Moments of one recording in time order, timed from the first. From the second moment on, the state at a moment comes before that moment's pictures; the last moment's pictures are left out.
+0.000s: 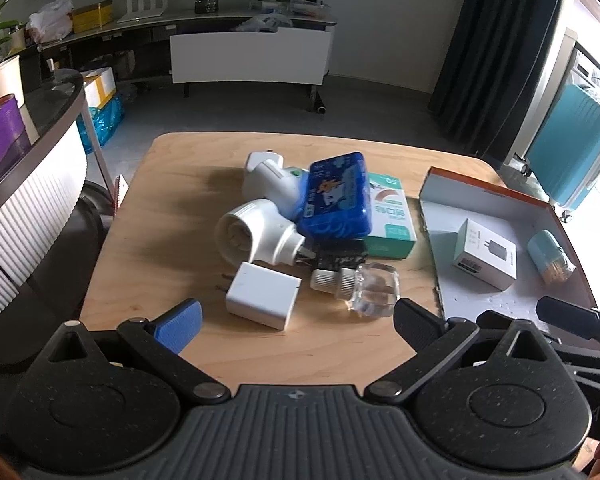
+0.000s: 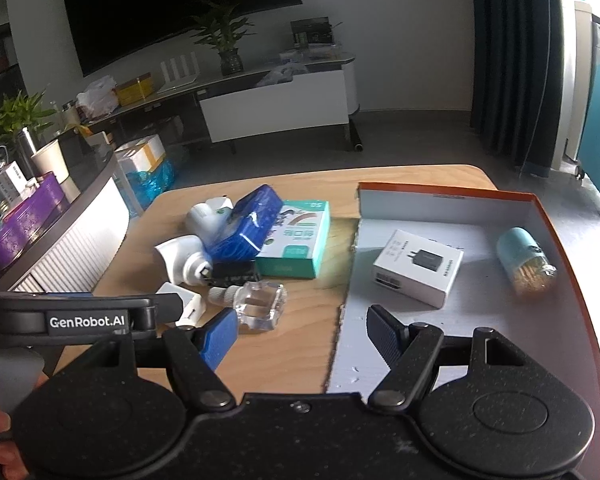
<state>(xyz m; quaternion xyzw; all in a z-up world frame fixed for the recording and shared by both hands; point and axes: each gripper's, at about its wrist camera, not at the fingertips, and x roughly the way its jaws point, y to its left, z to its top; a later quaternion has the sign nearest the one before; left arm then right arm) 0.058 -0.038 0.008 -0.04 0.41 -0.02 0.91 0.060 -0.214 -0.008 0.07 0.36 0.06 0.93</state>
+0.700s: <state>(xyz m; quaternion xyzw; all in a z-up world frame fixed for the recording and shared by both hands) 0.064 0.007 -0.025 -0.08 0.44 0.02 0.89 0.063 -0.200 -0.022 0.07 0.38 0.08 0.92</state>
